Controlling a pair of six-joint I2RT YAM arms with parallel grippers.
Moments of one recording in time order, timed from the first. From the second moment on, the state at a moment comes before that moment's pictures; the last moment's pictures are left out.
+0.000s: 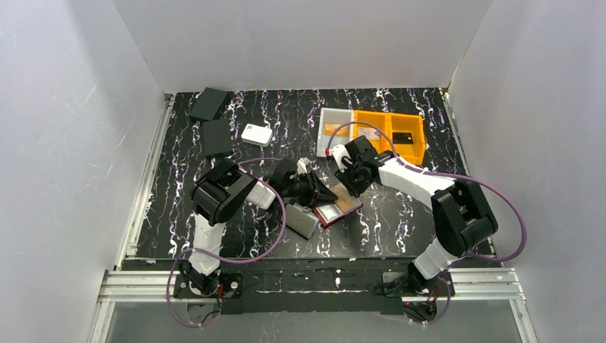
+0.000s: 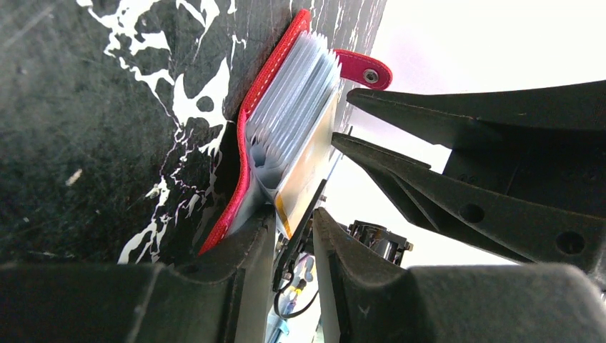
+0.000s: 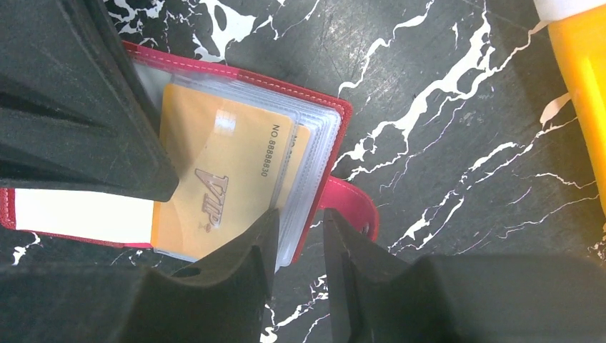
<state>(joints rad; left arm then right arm) -0.67 2.06 0.83 0.75 0.63 -1.34 0.58 1.60 1.01 -0.53 -0.08 -0.28</state>
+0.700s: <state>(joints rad) -0.67 2.06 0.82 0.75 0.62 -1.34 0.54 1.57 1.00 -0.61 -0.21 -0.28</state>
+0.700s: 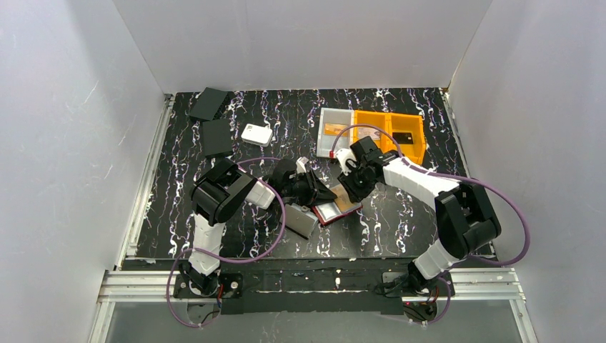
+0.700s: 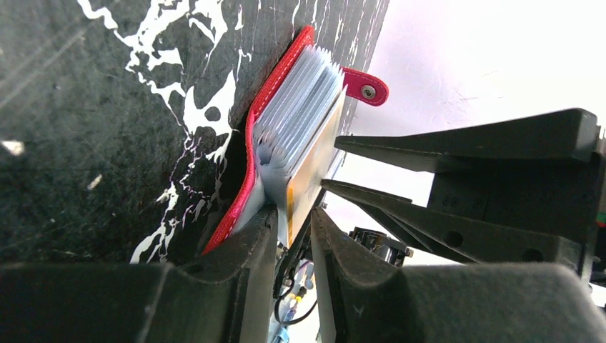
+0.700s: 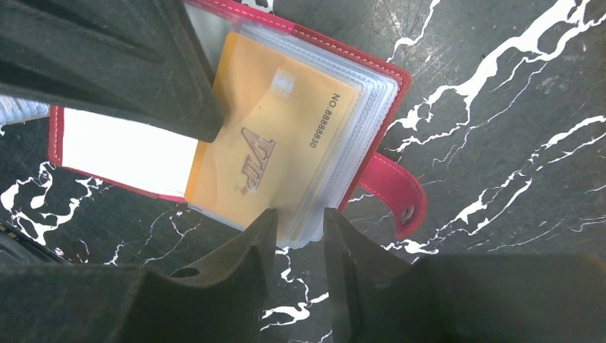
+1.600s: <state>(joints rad) -0.66 2.05 0.82 0.75 0.61 -1.35 0.50 1.56 0.99 -0.56 -0.15 -0.18</state>
